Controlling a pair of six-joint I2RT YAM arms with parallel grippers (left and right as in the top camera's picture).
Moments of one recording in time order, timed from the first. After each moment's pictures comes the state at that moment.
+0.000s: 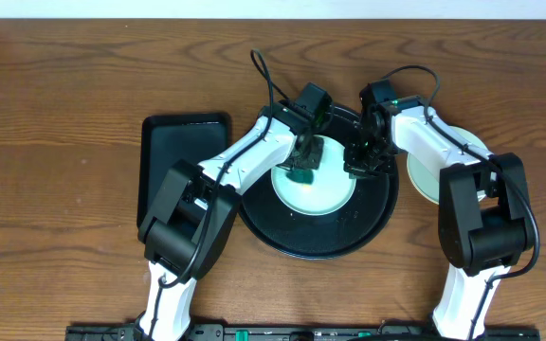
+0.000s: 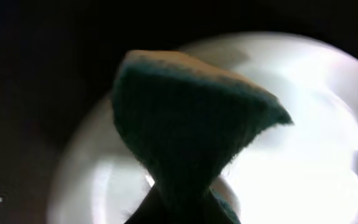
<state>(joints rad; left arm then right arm) -0.60 2.10 1.53 -0.74 0.00 -0.37 0.27 2.05 1.37 -0.89 -0.26 0.40</state>
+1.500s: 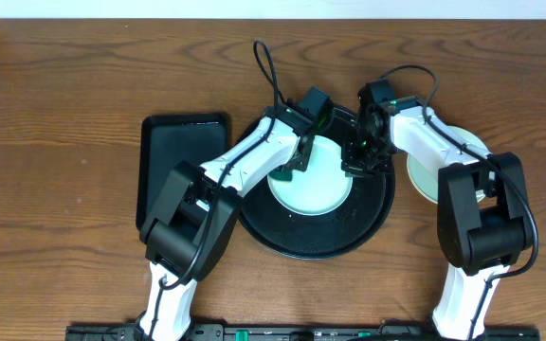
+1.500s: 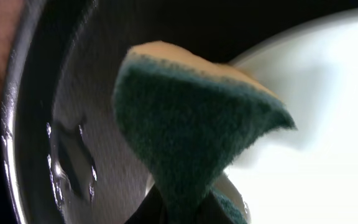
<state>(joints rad) -0.61 2.10 1.54 -0.88 -0.22 -0.36 0.27 2.05 1.37 -0.87 -0.29 0.40</state>
